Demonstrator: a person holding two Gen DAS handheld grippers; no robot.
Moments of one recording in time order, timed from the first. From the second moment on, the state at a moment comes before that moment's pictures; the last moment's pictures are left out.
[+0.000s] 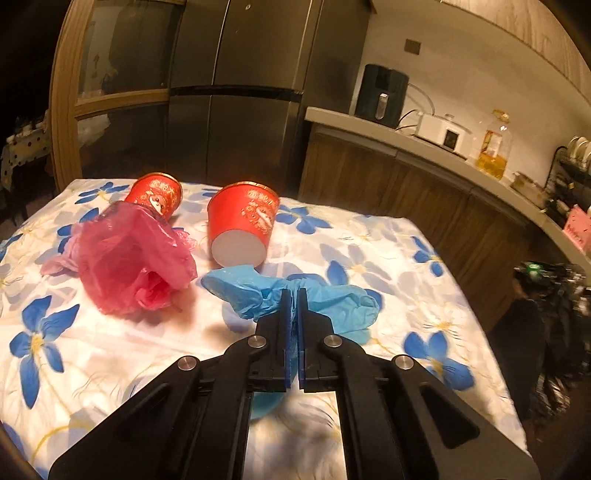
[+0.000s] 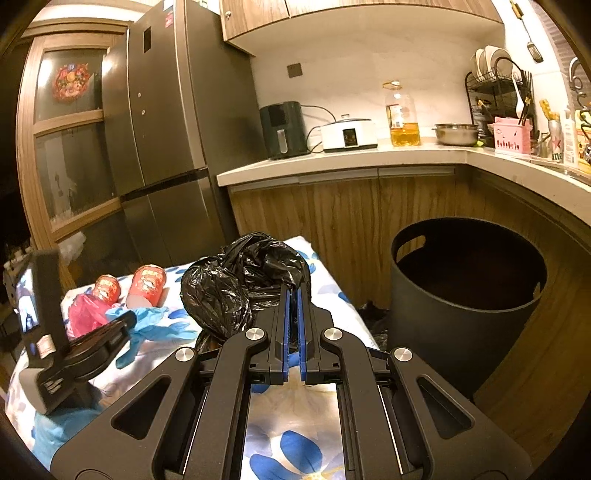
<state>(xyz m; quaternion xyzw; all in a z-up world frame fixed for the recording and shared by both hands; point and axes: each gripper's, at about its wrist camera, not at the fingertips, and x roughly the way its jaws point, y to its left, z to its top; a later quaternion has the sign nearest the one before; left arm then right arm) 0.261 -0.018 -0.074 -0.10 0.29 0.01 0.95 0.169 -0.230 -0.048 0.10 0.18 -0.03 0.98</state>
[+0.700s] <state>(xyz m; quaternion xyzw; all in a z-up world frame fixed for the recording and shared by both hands) 0.197 -0.104 -0.007 -0.05 0.21 -0.09 0.97 0.120 -0.283 -0.022 0.11 0.14 -0.08 0.98</state>
